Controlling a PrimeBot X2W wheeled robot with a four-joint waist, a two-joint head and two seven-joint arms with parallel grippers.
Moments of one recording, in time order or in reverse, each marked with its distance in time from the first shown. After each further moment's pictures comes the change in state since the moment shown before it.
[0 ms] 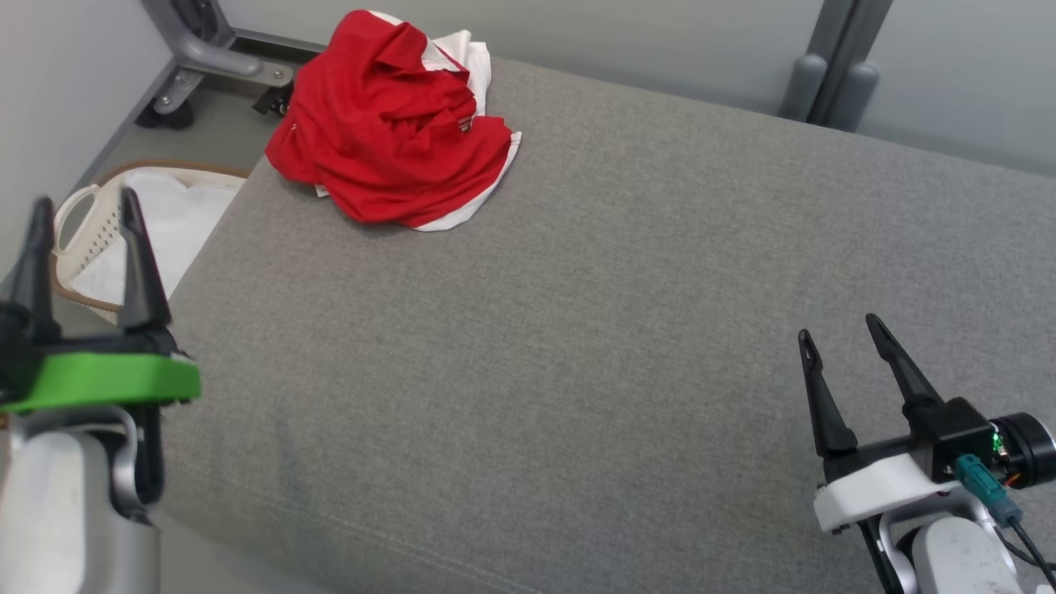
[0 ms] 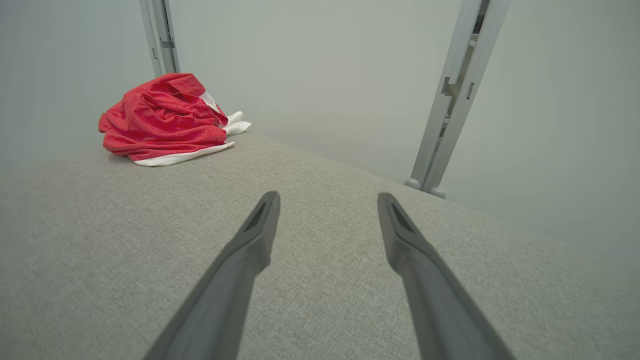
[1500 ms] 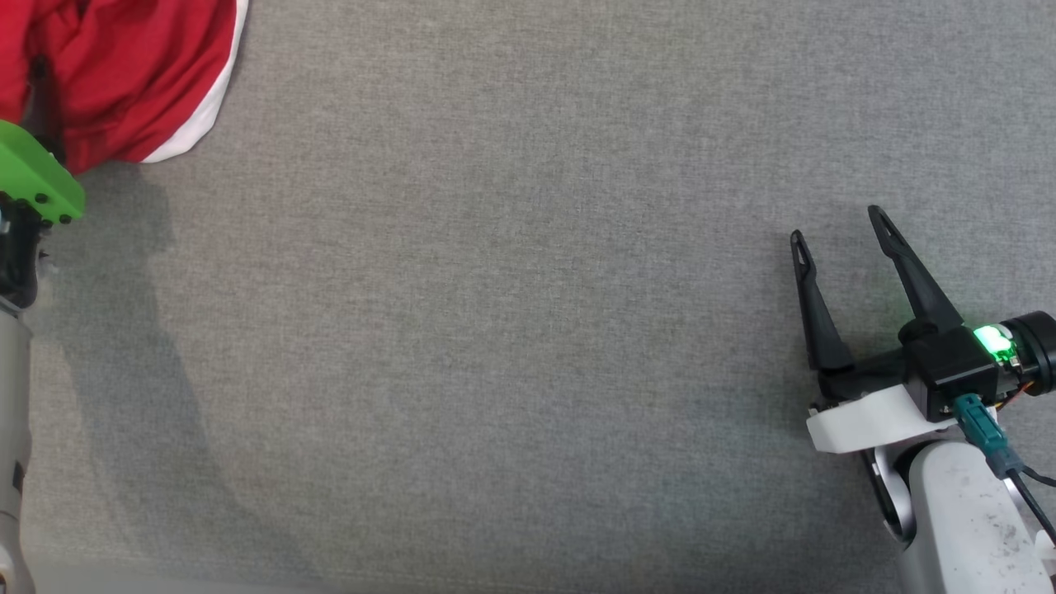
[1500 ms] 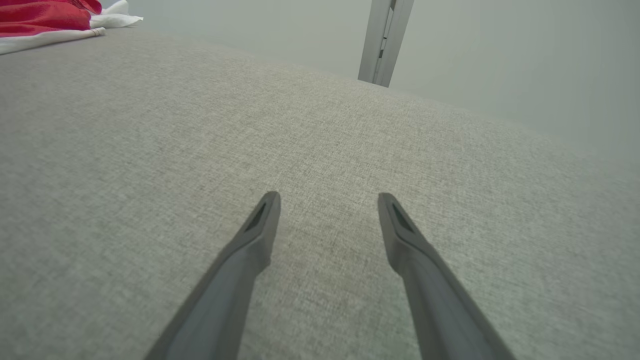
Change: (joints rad) left arm -0.642 0.232 -0.262 0.708 -0.339 -0.010 0.318; right arm -0.136 0.000 0.021 -0.114 -0.115 0.000 0.000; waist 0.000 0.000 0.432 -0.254
